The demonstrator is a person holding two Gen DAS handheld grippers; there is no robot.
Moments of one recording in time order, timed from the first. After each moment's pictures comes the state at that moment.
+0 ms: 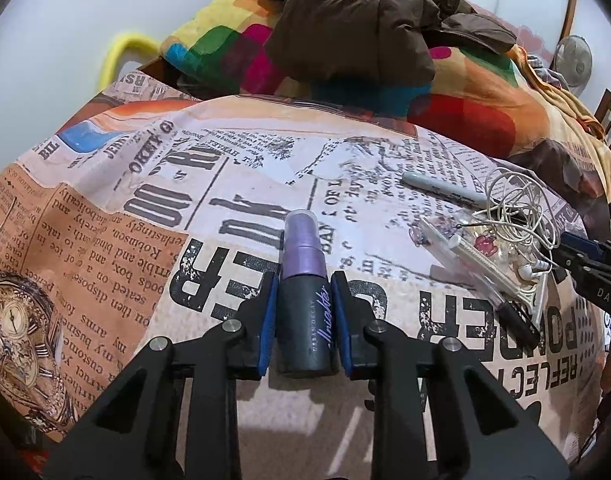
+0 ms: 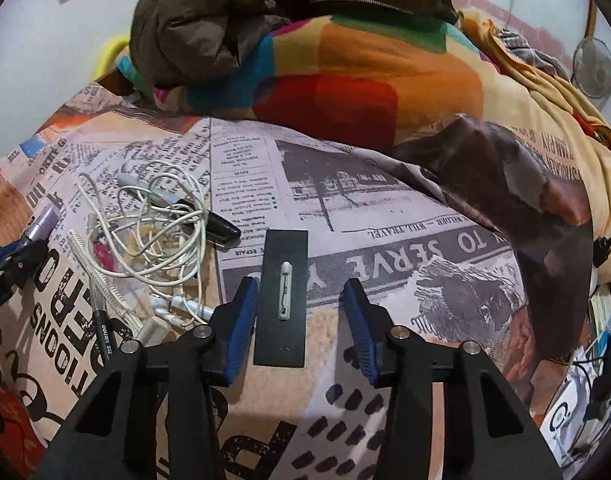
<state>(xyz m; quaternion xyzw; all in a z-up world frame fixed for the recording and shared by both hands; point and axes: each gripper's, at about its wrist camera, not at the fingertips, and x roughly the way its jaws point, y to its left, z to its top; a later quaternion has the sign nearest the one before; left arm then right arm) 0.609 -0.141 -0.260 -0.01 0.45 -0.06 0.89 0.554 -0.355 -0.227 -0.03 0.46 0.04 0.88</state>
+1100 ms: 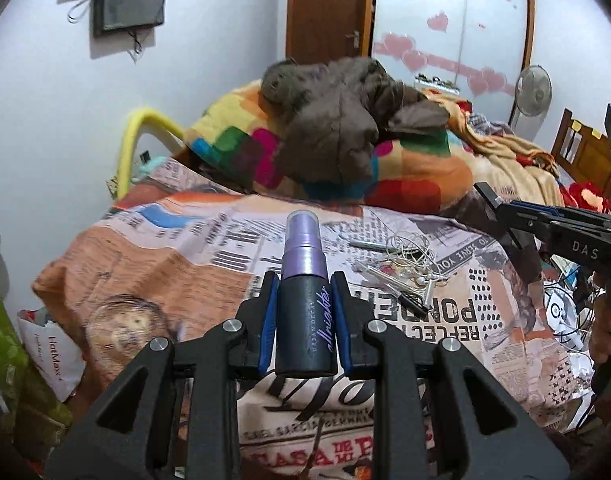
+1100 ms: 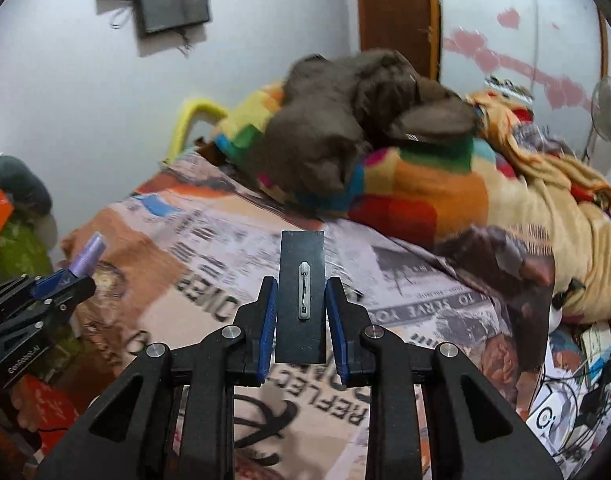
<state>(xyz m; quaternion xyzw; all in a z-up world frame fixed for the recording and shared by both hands) 0.468 -0.106 -0.100 0.00 0.33 -0.08 0.94 0.453 -0.283 -0.062 -0.01 0.36 0.14 0.92</state>
